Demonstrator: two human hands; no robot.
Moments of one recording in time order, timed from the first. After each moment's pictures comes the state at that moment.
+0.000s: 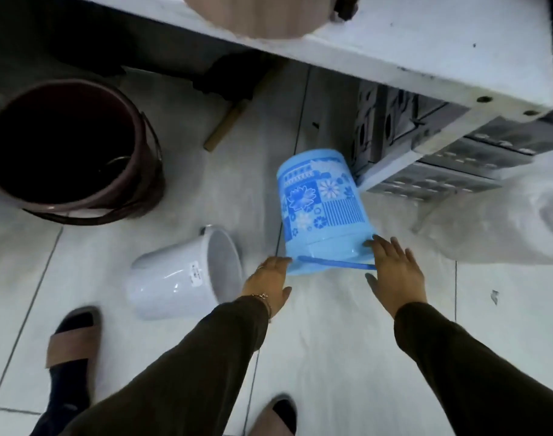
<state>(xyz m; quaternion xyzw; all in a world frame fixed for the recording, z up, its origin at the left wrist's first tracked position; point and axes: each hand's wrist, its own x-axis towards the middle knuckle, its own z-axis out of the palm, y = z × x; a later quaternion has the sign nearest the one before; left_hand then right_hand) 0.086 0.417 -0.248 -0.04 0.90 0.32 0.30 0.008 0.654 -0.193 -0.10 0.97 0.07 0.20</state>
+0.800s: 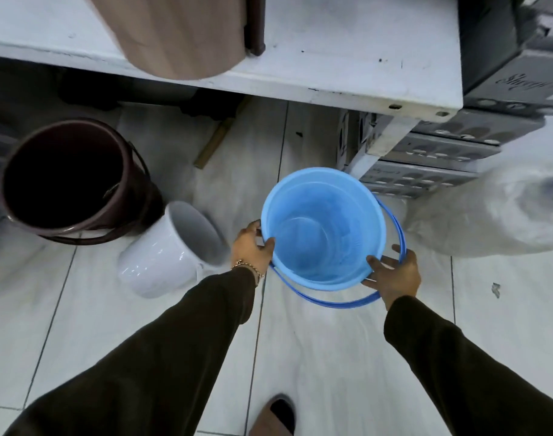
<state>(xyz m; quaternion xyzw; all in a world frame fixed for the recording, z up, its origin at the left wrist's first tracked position) 0.019 0.434 -0.182 -0.33 0.77 0.53 0.13 0.002 0.690 -0.171 0.39 0.73 -0.55 0.12</state>
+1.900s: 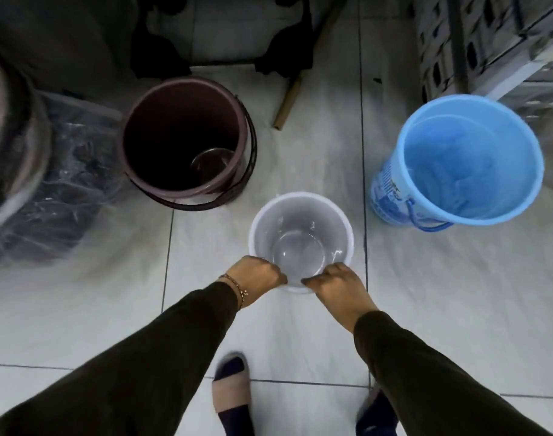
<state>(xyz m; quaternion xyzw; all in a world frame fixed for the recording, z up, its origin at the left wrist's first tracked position) 0.194 0.162 -0.214 0.29 0.90 -0.01 0.33 0.207 0.380 -0.239 -0.31 0.92 -0.02 0.22</state>
